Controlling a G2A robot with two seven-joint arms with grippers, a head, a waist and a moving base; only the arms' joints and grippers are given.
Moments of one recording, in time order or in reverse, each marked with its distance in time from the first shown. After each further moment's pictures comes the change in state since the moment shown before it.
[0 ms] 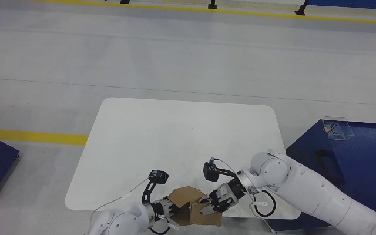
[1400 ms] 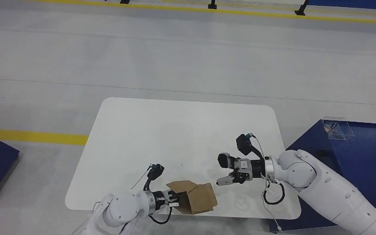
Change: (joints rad) left arm -0.125 -0.033 0.008 0.170 -0.386 0.208 0.020; right arm -0.205 0.117 0.279 0.043 -0.319 -0.093 -0.528
